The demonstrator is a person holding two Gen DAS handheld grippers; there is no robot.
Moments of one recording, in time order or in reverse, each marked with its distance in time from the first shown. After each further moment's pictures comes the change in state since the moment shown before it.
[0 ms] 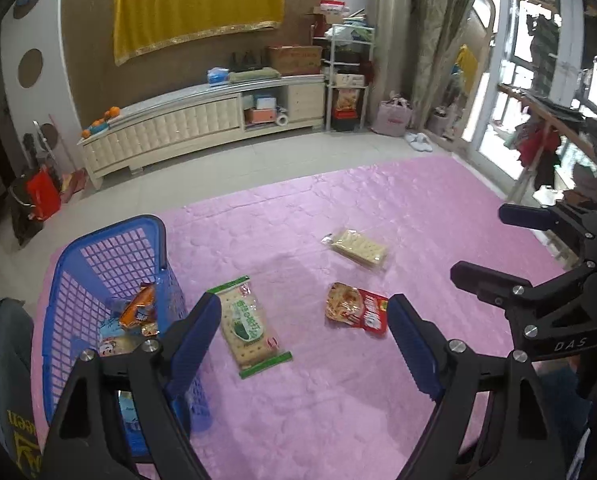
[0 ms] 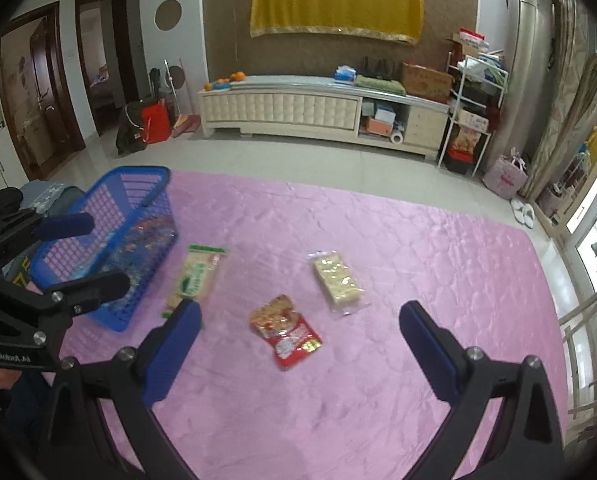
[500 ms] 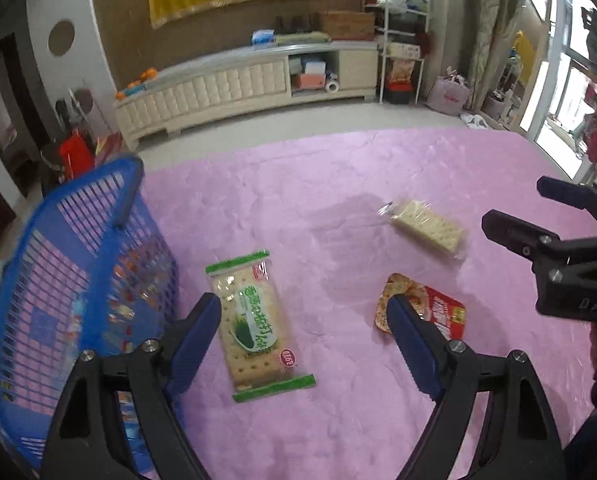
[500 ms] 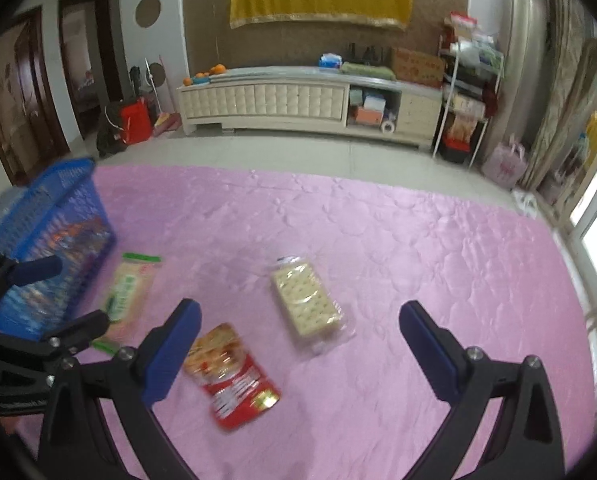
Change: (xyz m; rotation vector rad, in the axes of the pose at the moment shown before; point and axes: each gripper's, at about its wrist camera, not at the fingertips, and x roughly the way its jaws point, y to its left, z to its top) left arm 0.118 0.010 -0.017 -0.101 0.123 0.155; right arm 0.102 -0.036 -0.007 0.006 -0.016 -0.024
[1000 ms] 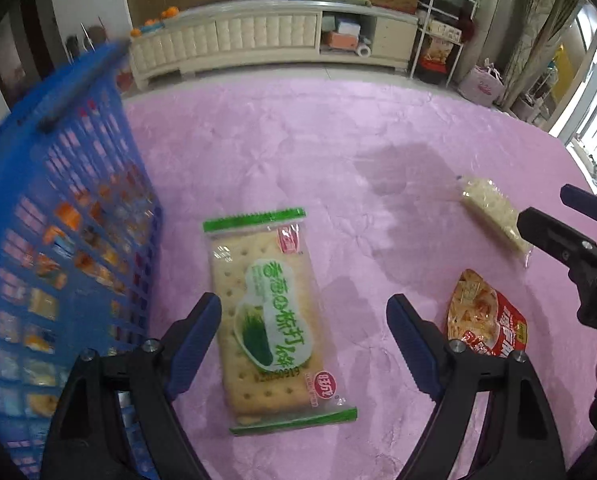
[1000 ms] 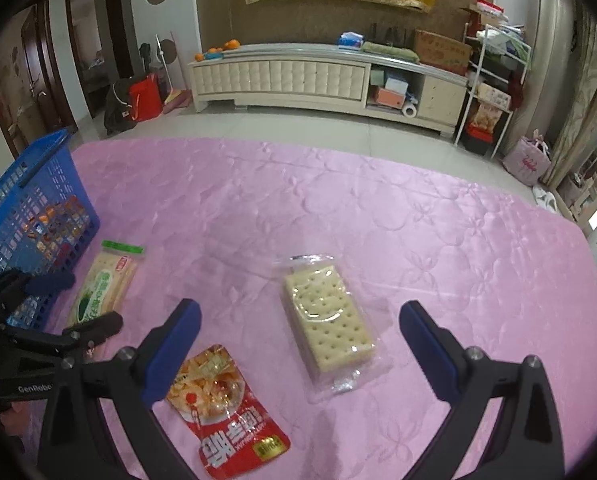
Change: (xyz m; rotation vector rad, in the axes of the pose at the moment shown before) left arm 0.072 0.032 -0.006 -0.138 0.144 -0.010; right arm 0.054 0.003 0.007 -0.015 0.100 0.064
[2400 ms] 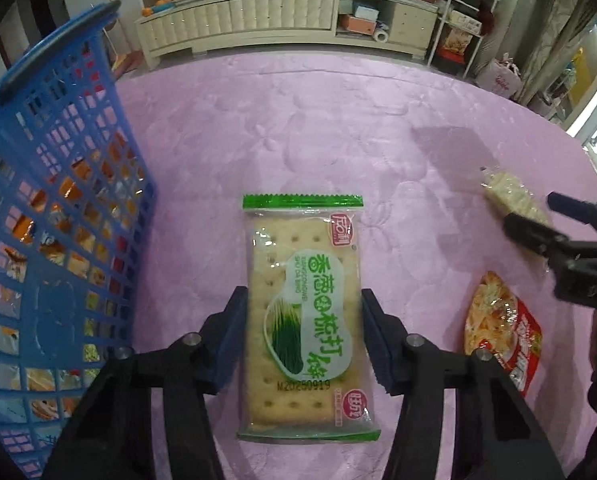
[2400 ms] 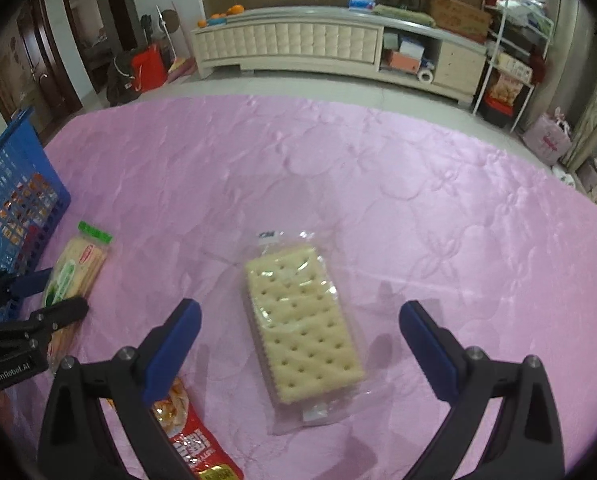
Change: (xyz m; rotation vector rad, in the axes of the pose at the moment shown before) left arm 0.020 0.002 0.005 -0.037 0.057 0.017; right arm 0.051 -0.023 0.003 -0.011 0.140 0.055
